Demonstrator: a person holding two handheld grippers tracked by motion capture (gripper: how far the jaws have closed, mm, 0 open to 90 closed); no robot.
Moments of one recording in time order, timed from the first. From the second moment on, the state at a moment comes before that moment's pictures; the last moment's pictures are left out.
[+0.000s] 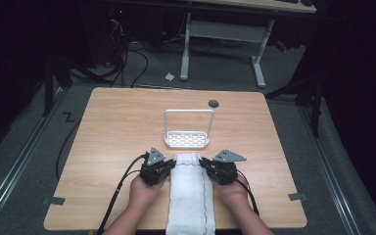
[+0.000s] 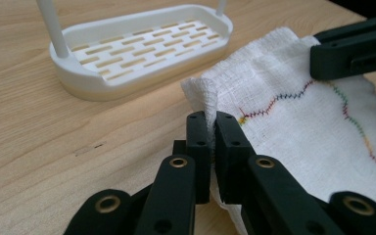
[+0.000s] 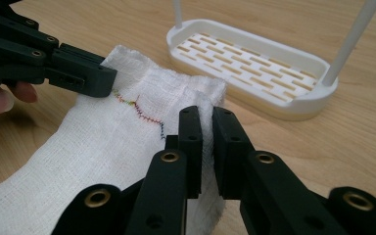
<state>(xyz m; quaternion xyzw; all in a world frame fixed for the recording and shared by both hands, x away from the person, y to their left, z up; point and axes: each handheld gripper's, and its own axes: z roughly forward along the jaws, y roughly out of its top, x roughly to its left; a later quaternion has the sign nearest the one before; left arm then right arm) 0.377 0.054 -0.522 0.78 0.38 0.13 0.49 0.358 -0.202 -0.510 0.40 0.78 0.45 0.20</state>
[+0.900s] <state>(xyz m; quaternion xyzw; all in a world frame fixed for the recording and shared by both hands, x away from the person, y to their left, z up) 0.371 0.063 -0.437 0.71 0.34 0.18 0.59 0.353 -0.205 -0.436 0.37 0.73 0.51 0.28</state>
